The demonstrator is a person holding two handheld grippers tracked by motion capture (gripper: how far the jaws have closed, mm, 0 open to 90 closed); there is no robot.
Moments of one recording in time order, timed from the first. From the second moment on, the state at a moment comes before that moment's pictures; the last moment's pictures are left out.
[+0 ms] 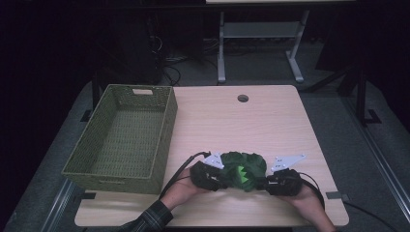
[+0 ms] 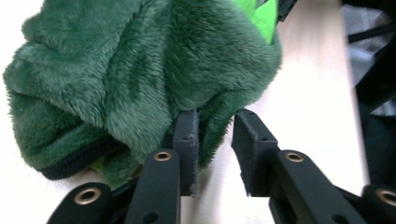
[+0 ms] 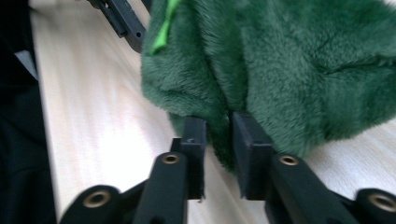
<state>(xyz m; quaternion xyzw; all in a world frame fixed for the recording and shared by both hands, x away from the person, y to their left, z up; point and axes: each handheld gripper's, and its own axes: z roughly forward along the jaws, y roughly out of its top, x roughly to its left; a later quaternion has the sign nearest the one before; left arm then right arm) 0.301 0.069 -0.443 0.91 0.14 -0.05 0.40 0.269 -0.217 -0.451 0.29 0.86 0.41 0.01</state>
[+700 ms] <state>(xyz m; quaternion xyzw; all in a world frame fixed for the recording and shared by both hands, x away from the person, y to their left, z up) 0.296 0.074 -0.416 0.89 0.15 -0.02 0.43 0.262 -0.224 -0.426 0.28 0.85 0.44 0.02</state>
